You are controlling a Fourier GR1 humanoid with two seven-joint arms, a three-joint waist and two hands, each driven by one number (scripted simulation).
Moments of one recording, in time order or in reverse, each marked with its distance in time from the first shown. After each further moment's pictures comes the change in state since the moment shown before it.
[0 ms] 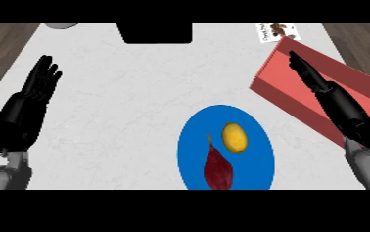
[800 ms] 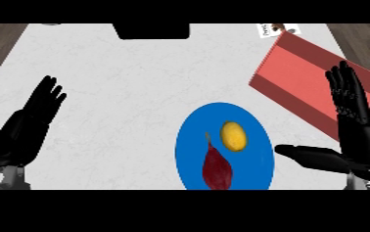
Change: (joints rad) left arm 0.102 -0.050 0.053 -0.009 0.143 -0.050 0.137; right arm 0.241 0.188 -0.108 -0.292 0.040 -0.296 -0.088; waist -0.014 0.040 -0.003
